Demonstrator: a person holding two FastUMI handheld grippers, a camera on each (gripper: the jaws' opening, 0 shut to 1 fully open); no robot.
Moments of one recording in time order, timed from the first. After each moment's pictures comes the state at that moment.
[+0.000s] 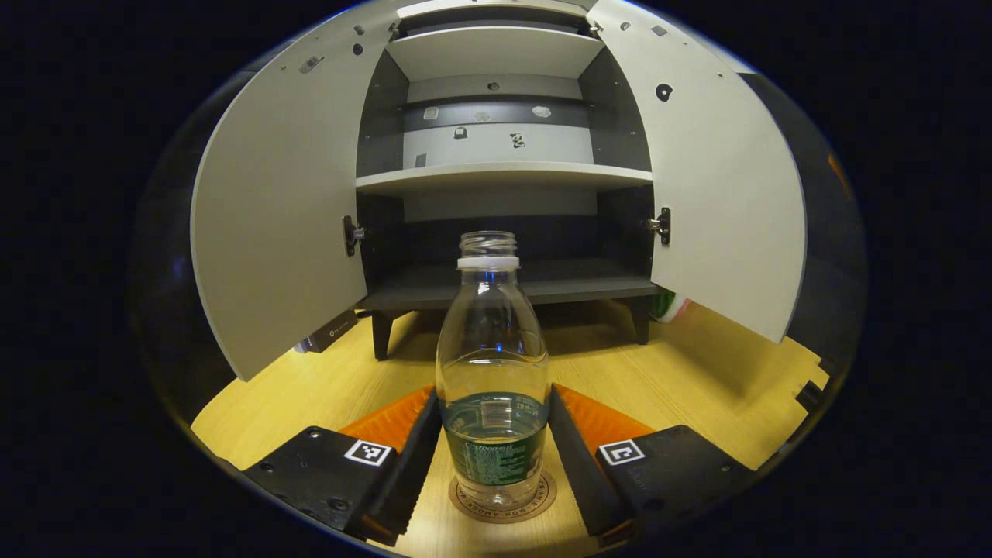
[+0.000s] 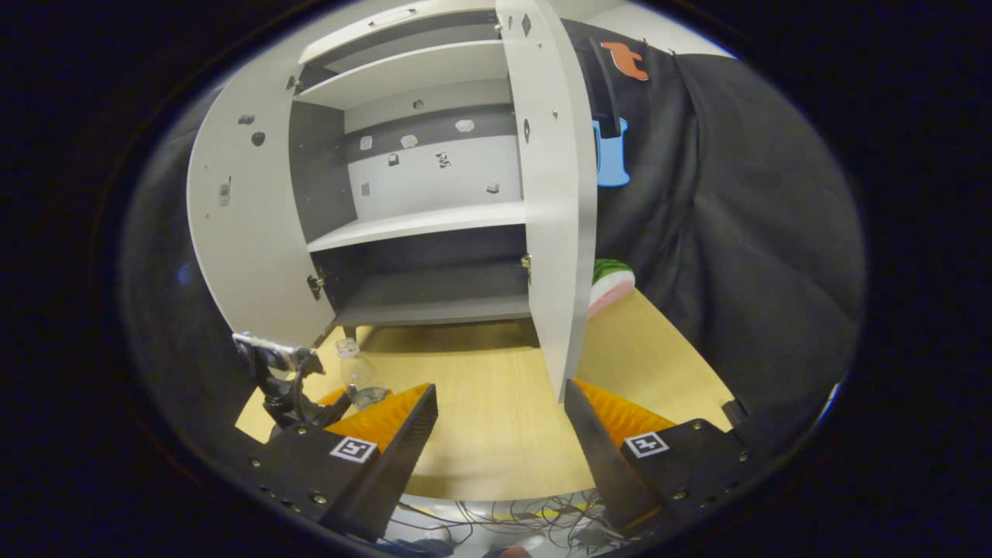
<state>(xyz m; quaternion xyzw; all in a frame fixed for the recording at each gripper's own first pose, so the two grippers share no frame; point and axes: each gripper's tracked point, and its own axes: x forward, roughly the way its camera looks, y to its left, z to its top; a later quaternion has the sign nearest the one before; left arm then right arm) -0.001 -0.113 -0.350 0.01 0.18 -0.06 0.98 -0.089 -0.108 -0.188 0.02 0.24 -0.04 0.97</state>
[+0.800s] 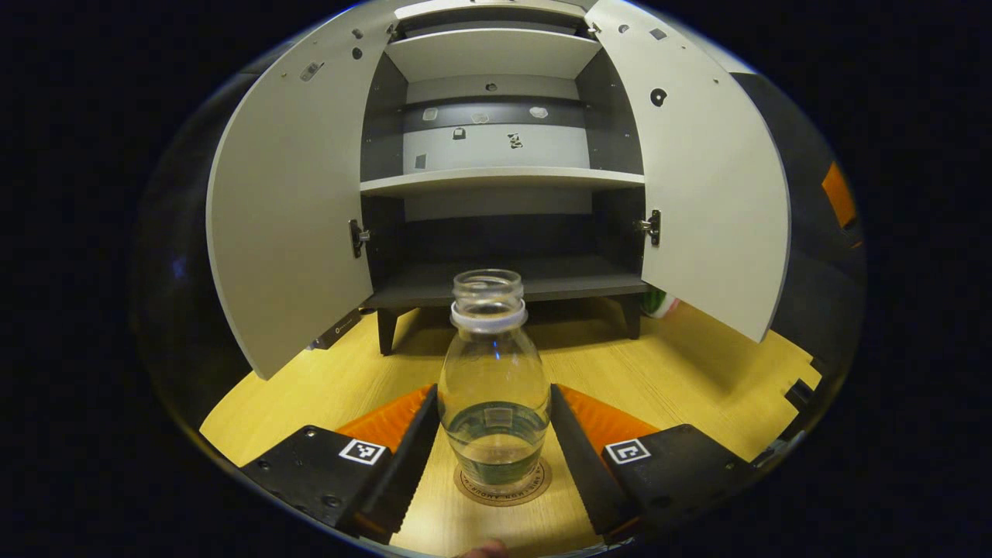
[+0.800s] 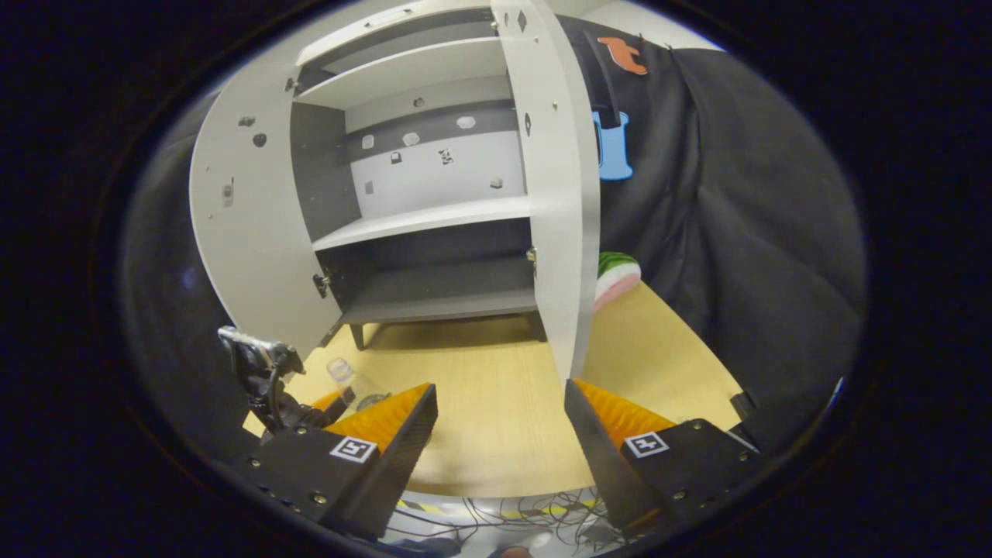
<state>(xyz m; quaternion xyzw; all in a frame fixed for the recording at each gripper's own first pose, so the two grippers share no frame) -0.002 -0.110 -0.320 0.02 0.17 -0.07 0.98 -0.091 -0.103 -0.189 0.03 0.24 -0.03 0.97</state>
